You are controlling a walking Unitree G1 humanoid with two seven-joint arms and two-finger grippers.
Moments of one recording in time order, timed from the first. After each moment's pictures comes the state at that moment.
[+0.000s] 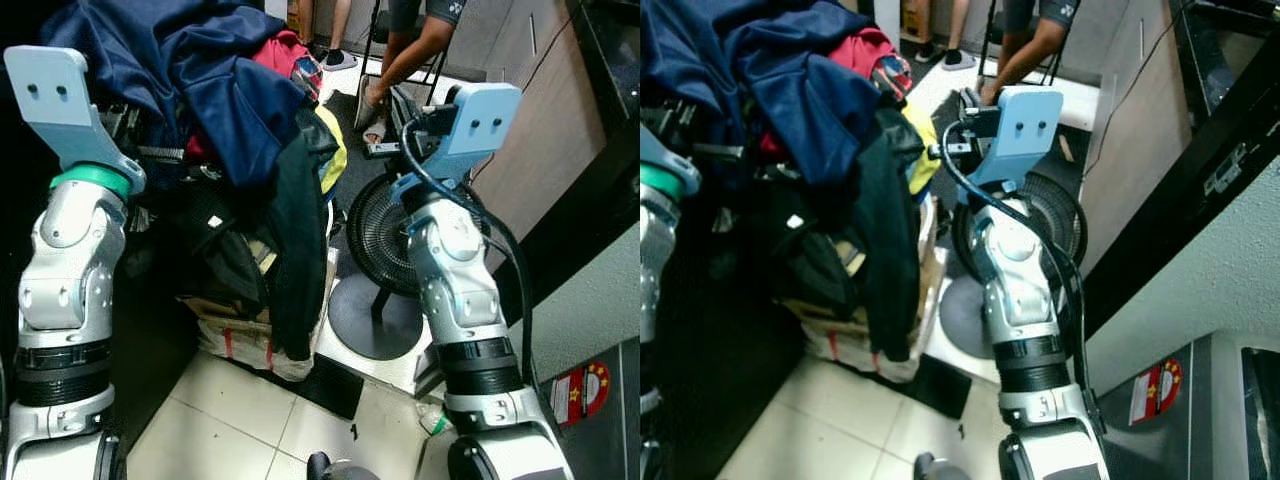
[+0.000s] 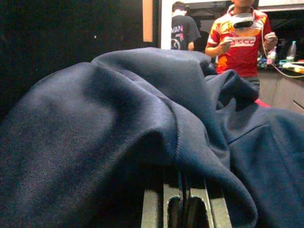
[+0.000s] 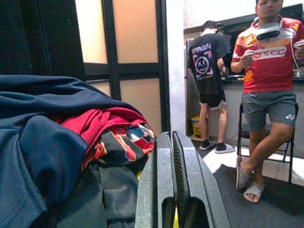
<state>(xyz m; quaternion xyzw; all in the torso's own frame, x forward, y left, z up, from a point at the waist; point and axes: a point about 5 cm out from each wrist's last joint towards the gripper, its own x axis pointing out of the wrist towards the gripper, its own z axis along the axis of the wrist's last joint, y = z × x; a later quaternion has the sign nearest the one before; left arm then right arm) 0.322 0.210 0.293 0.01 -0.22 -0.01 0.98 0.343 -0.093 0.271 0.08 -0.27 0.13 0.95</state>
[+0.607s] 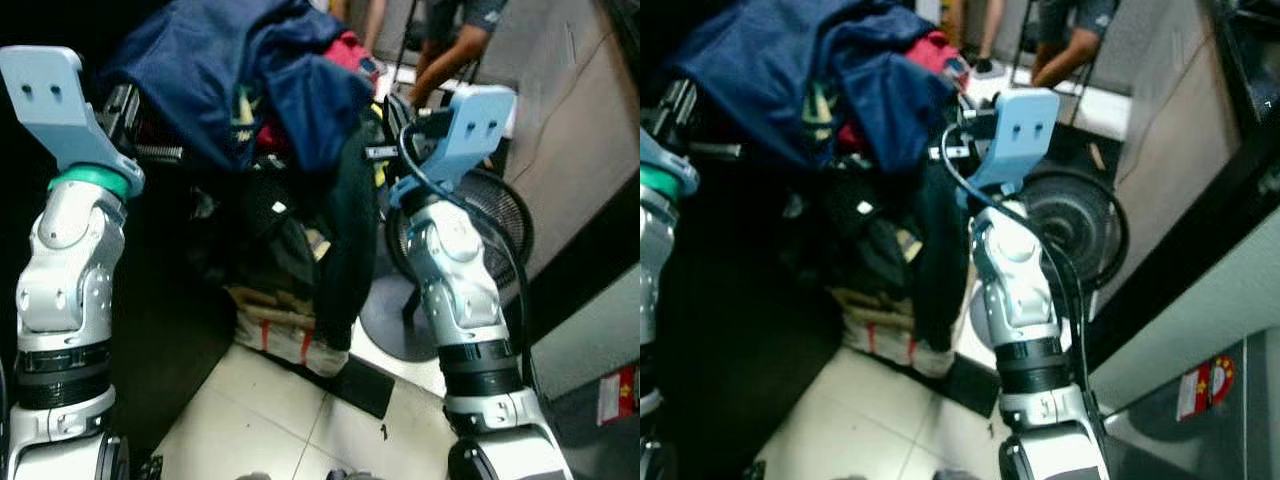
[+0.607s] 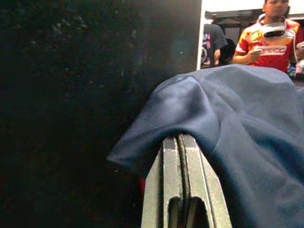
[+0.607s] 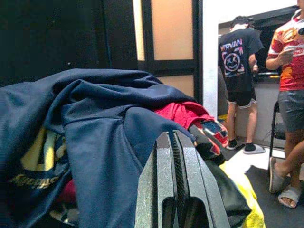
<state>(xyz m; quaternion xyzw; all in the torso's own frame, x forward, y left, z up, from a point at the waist) 0.319 0.212 0.297 0.00 -0.23 -0.01 0.97 0.343 -0.092 0.269 0.08 -0.26 0.13 0.95</state>
